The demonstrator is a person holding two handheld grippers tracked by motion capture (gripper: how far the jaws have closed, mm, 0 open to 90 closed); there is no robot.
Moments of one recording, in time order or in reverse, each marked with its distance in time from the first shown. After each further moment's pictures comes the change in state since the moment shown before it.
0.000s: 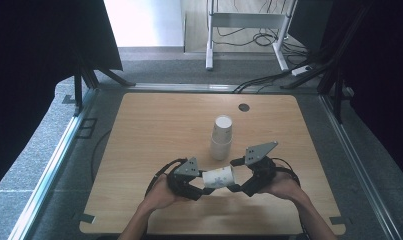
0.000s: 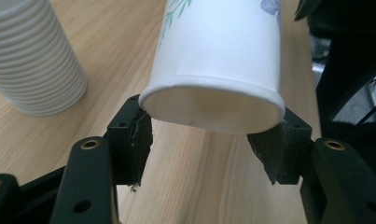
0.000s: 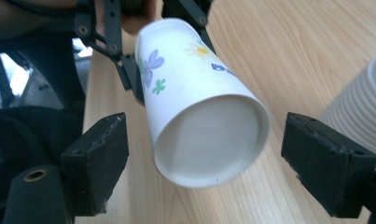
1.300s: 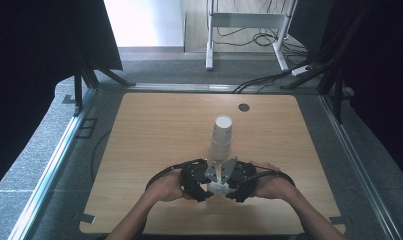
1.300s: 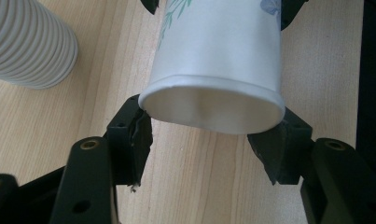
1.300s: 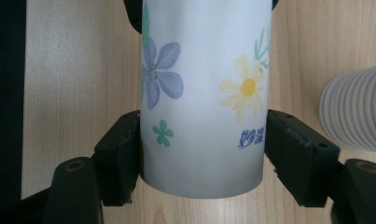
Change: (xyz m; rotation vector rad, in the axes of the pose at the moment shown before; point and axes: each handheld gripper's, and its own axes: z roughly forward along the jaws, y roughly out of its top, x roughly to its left) left arm -0.015 0.041 0.021 0.397 0.054 0.163; right arm 0.020 0.020 0.048 0.503 -0.055 -0.292
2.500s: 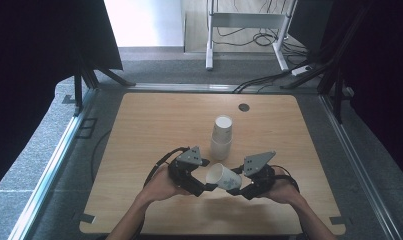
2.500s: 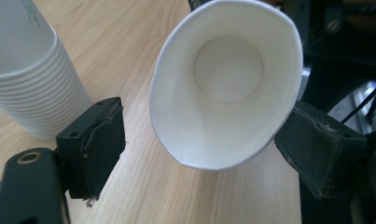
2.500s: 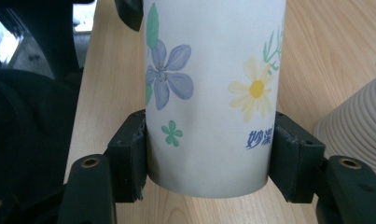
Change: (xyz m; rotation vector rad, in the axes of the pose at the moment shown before) left arm 0.020 -0.026 -0.032 -0.457 -0.118 -0.193; right arm 0.001 -0.051 -0.016 -0.498 0.027 0.173
